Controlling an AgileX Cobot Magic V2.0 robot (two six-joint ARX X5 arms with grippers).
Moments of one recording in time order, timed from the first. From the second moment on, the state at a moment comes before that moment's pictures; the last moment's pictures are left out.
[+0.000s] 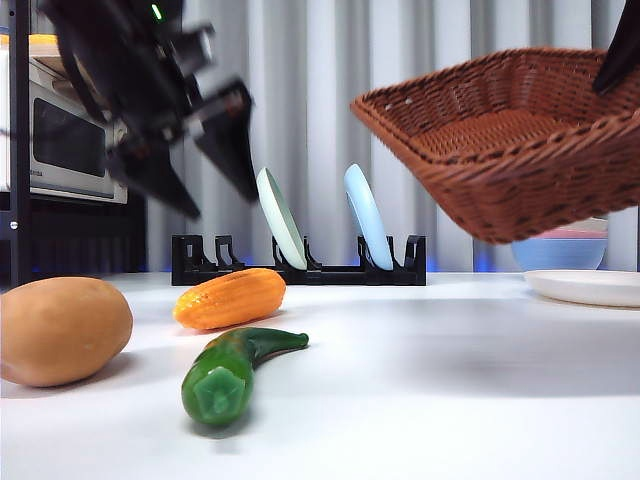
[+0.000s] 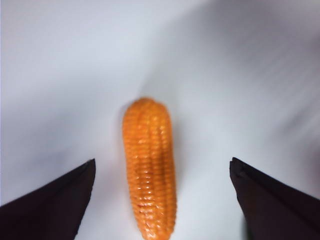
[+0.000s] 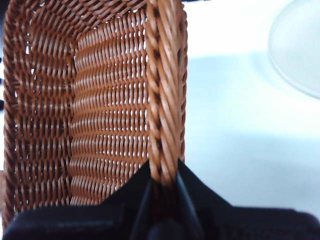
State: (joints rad) left arm -0.38 1.69 1.32 -0.55 0.24 0.07; right arm 0.08 1.03 0.98 -0.64 -0.33 0.09
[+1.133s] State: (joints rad) left arm -0.42 1.87 1.33 -0.55 0.18 0.12; right arm 0.08 1.03 0.98 -0.63 -0.33 0.09
